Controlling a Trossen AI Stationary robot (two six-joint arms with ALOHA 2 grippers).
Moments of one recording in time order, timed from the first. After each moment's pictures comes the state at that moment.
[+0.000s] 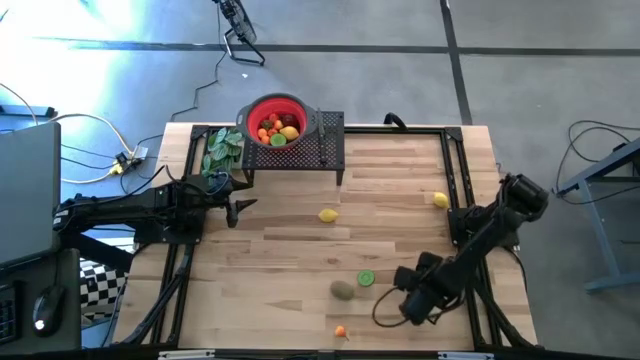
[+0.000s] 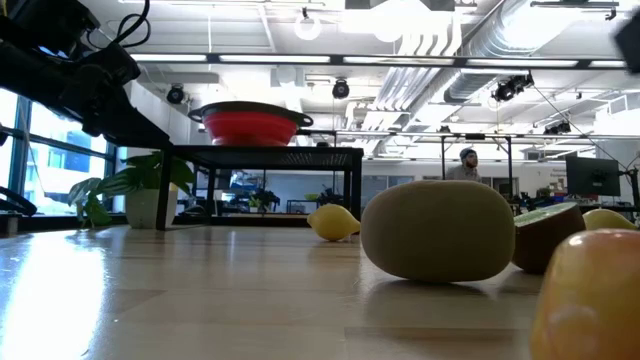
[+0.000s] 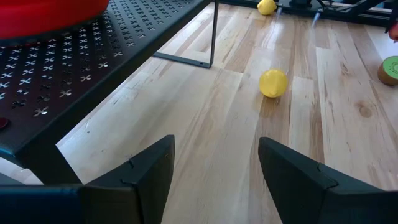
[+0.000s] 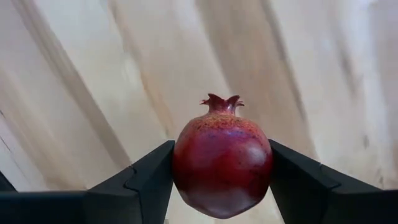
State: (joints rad) left arm 0.19 0.29 0.17 -0.21 -0.15 -0.09; right arm 0.80 1.66 1.04 -0.91 0.05 1.23
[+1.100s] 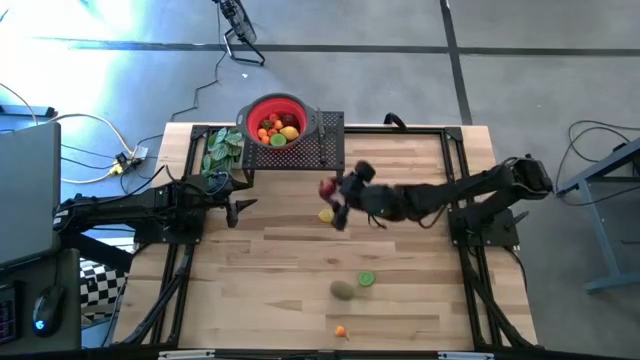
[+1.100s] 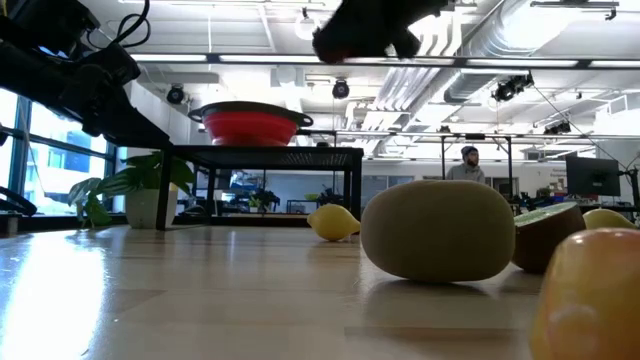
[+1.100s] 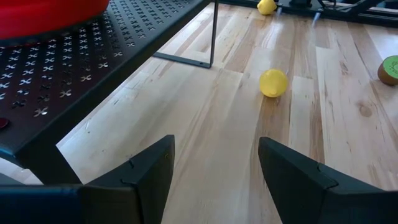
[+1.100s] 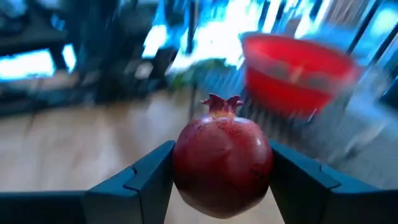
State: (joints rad) left arm 0.19 0.29 0.17 -0.21 -0.15 -0.08; right arm 0.13 1.51 1.04 0.13 0.55 0.15
